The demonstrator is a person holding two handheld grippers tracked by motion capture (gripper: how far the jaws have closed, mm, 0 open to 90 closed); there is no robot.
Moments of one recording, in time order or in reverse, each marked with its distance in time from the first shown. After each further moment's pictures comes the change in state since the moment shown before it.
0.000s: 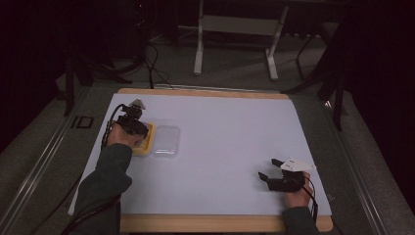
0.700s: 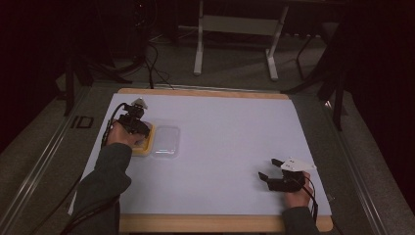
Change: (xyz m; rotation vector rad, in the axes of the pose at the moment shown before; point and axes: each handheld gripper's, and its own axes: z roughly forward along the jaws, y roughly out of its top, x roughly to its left) left arm -0.006 0.002 -0.009 -0.005 -0.016 0.044; right arm 0.000 0.000 0.000 0.000 0.000 0.001
